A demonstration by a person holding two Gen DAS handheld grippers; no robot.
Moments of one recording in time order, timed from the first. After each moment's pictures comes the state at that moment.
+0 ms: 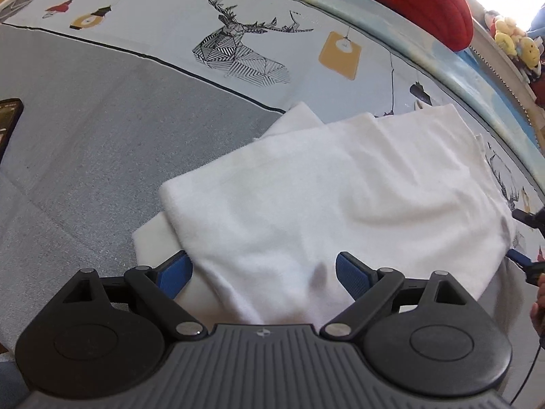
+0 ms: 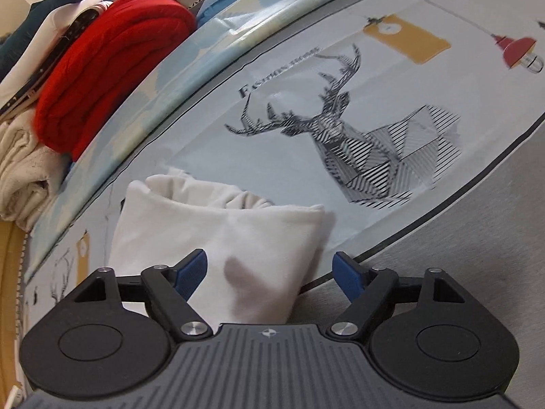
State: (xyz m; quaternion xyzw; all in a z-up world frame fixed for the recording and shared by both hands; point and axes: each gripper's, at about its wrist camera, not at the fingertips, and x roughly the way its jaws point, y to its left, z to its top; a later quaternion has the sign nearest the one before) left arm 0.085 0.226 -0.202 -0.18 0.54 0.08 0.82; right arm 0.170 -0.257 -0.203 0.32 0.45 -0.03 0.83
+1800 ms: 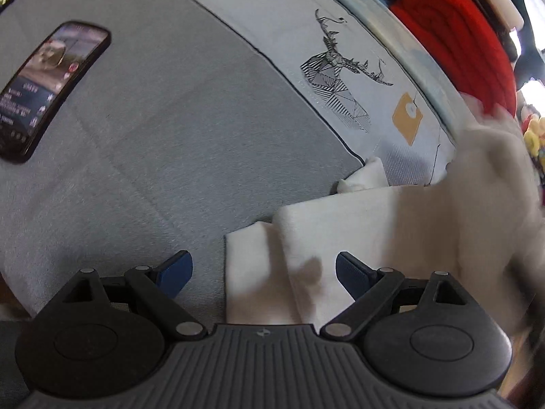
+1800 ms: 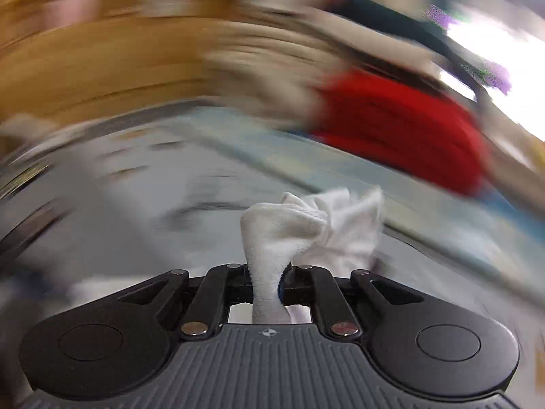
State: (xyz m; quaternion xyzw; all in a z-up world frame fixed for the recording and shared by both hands) left arm 0.052 0.325 -0.194 -0.34 0.52 0.14 0.77; right arm 0.077 0.014 -0.078 -0.15 0.25 0.34 0.89
